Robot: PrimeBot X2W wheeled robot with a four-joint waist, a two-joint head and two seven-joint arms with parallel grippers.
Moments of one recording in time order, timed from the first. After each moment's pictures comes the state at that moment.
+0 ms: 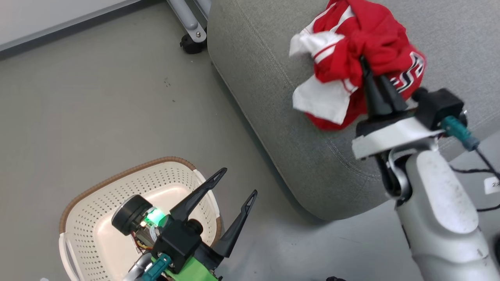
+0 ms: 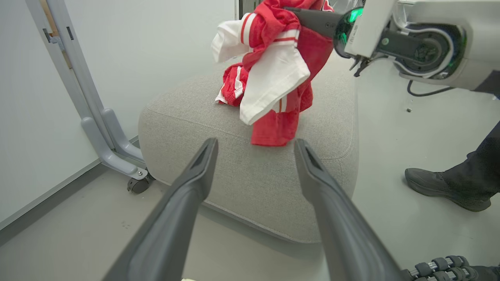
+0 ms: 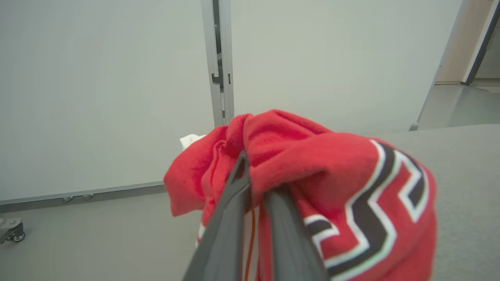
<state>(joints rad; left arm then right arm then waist) -0.12 0.34 -0.58 -0.23 -0.19 -0.11 -0.05 -0.49 -0.08 0.14 0.25 0.20 0.13 -0.21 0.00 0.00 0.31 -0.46</state>
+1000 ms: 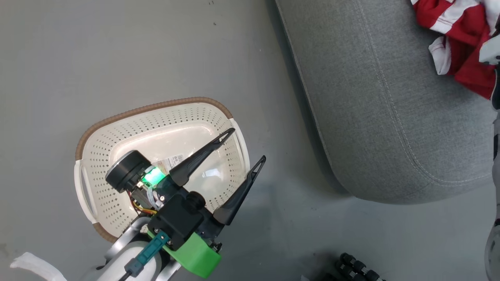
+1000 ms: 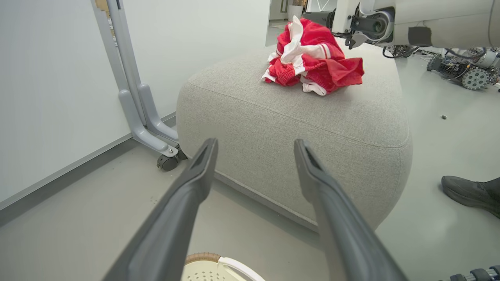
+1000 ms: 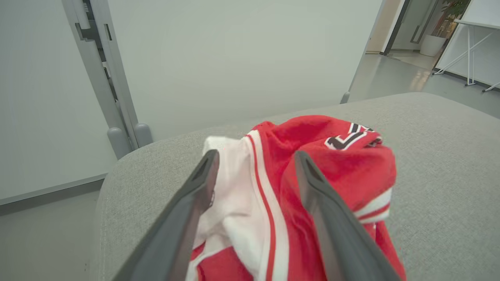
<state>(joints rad) -0.32 0.40 -0.64 -0.24 -0.19 -0.13 -0.09 -0.93 -0.27 -0.28 0.74 0.16 0.13 -0.26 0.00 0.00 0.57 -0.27</state>
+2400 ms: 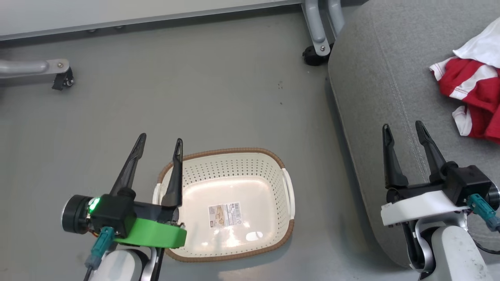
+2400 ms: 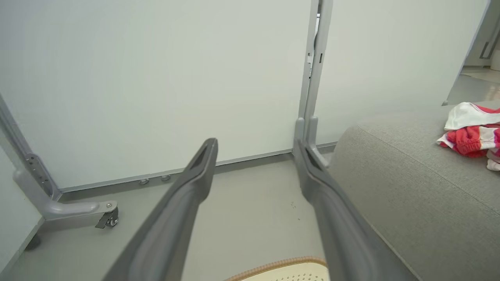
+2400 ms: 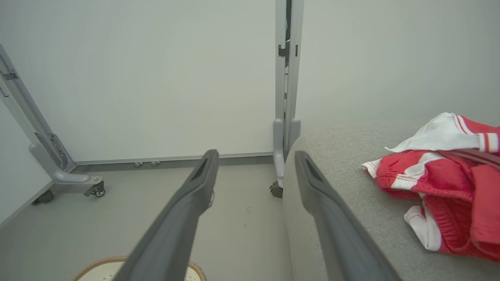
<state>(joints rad) -0.18 0.27 -0.41 -0.02 -0.31 0.14 -0.26 -0.13 -0.05 -0.02 0.02 0.10 0.13 -0.21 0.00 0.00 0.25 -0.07</state>
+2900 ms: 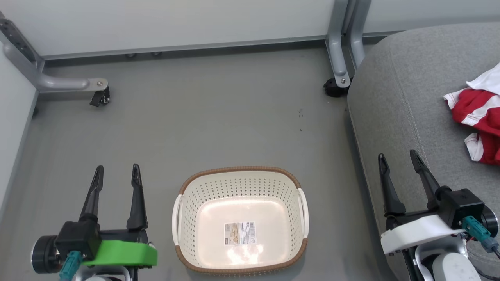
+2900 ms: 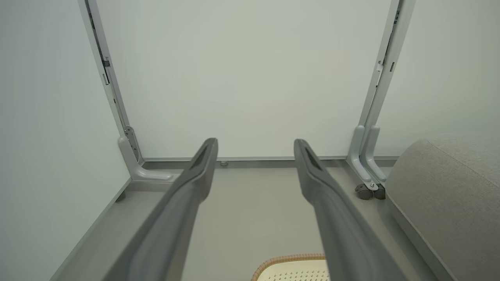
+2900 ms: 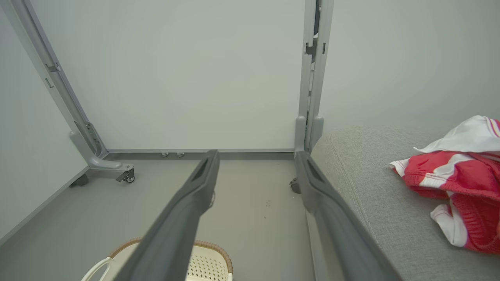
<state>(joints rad) -0.02 0.20 -0.19 0.01 -0.29 0.10 -0.26 -0.01 -0.05 0.00 -0.03 0.10 0.13 -0.15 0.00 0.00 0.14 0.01</state>
